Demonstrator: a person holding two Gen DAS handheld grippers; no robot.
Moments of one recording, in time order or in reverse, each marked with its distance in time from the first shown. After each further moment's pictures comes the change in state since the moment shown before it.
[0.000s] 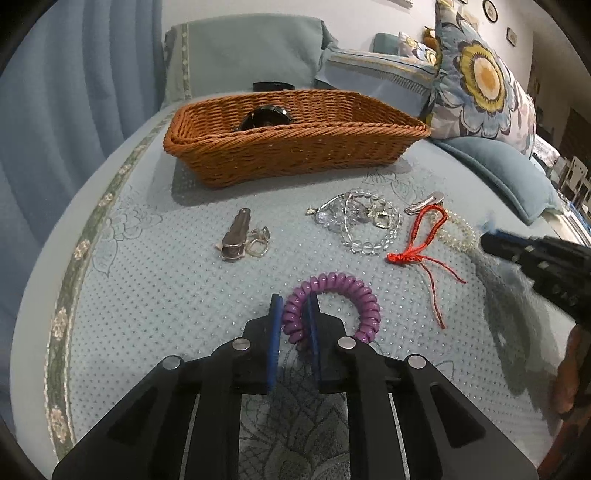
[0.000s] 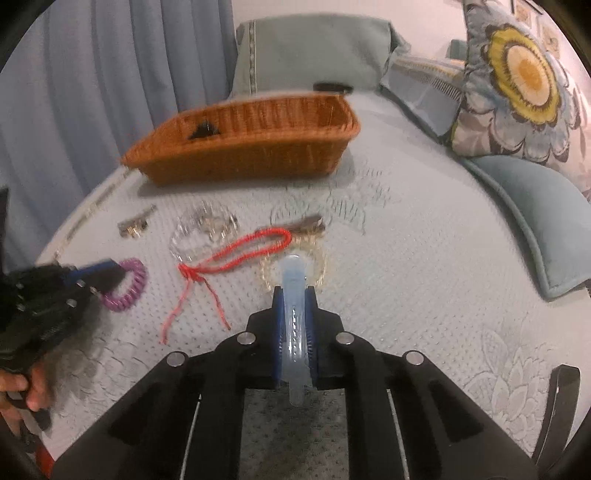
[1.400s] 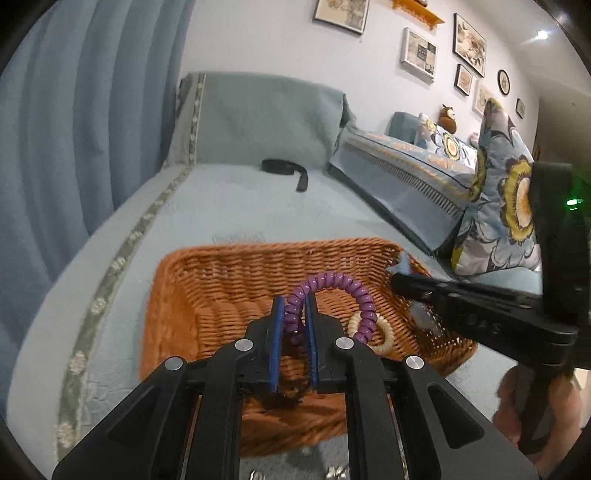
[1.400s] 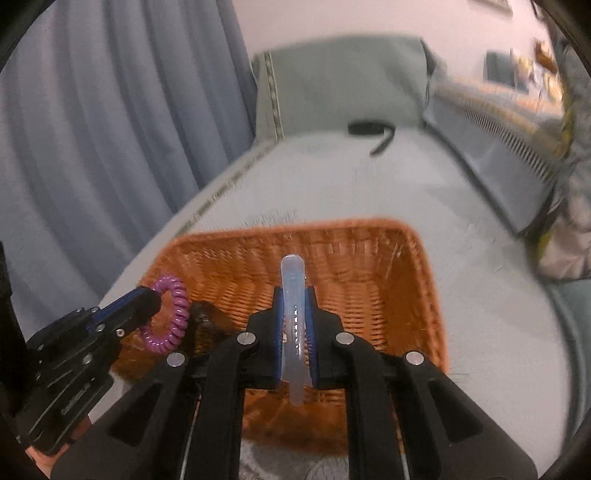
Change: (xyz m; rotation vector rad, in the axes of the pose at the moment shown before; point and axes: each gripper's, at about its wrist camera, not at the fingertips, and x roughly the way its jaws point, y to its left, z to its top) left arm 0.048 0.037 0.163 -0.120 -0.255 -0.064; right arm 0.133 0.011 0.188 0.036 0.003 0.180
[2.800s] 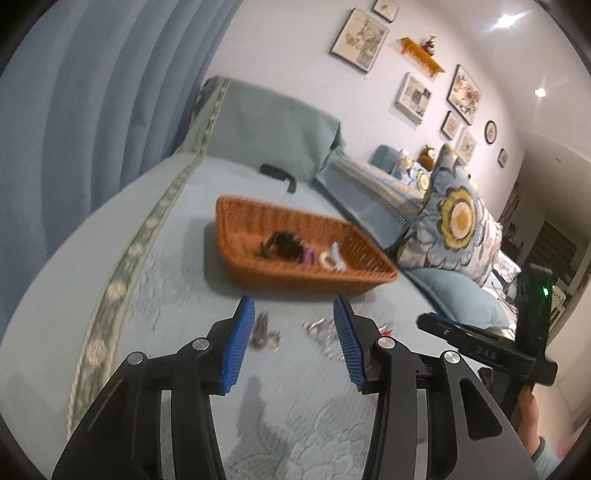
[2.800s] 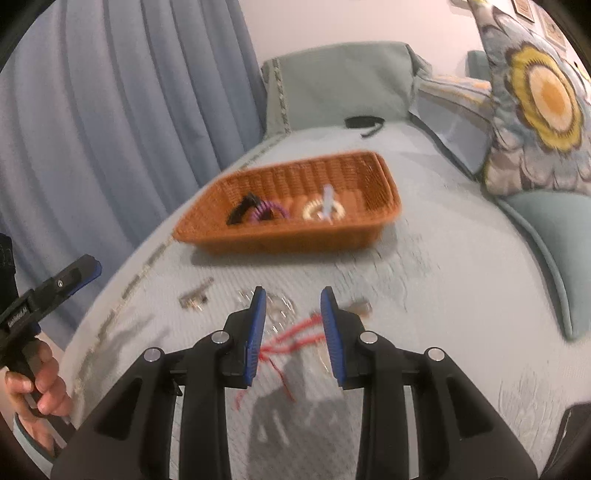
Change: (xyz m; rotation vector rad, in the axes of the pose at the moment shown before) left arm -0.165 0.036 -0.099 -0.169 -0.062 -0.108; right arm -0.139 0.015 -0.152 -0.001 -0.076 -0.035
